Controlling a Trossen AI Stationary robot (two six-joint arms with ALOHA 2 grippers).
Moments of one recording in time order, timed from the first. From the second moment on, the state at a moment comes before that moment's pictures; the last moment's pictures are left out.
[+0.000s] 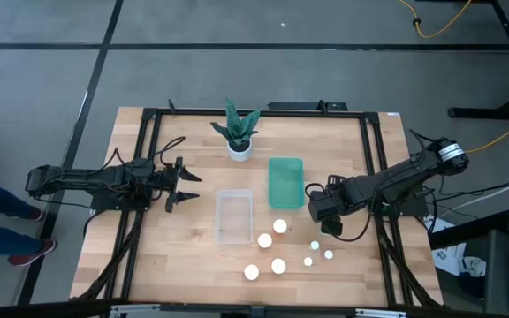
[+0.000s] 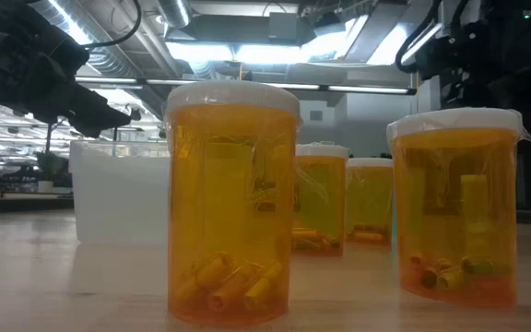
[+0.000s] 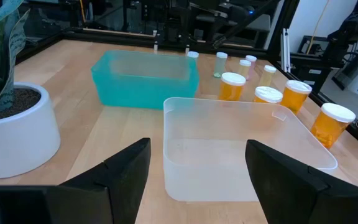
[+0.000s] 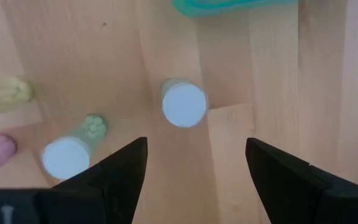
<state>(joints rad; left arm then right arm) 0.09 0.25 0.01 0.03 0.14 -0.10 0.35 1.44 0.97 -1.06 0.16 0.52</state>
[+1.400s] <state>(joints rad) 0.09 0.25 0.01 0.03 0.14 -0.07 0.34 1.50 0.89 -0.87 0.20 0.49</state>
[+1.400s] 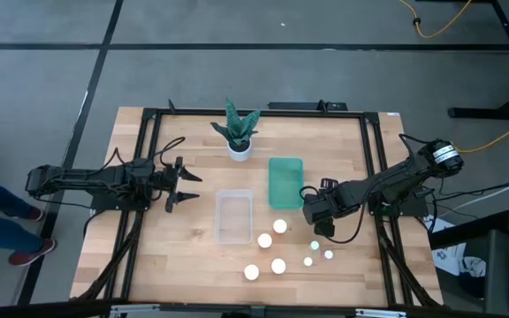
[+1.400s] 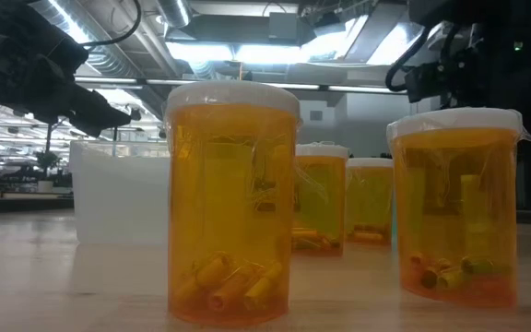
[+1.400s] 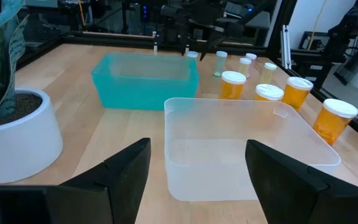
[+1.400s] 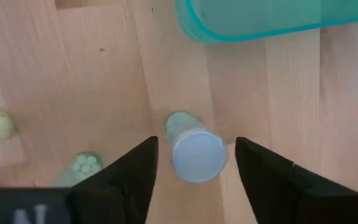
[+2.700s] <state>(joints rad) 0.09 0.25 0.01 0.03 0.14 -0.08 -0.04 1.66 1.27 -0.85 0.31 0.23</state>
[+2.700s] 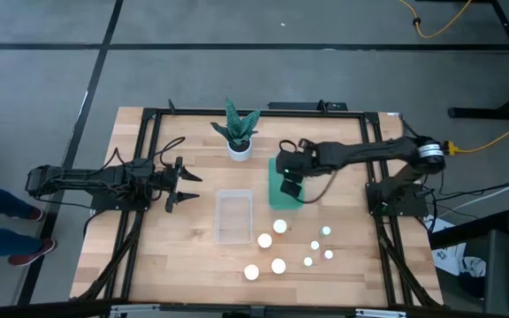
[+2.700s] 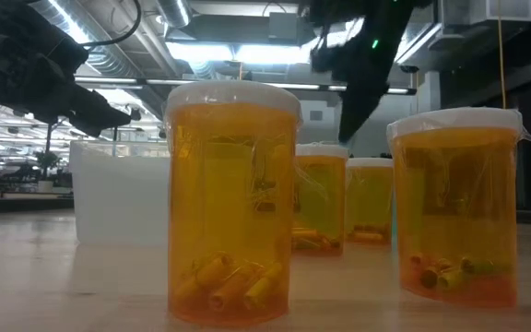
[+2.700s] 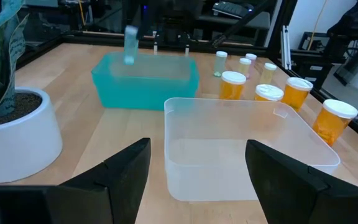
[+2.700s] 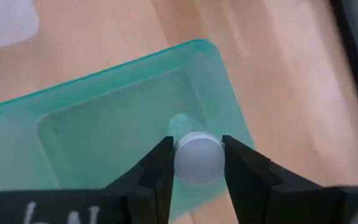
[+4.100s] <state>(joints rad) 0.09 0.25 0.01 0.03 0.14 -0.08 -0.04 1.80 1.67 -1.38 0.24 0.22</state>
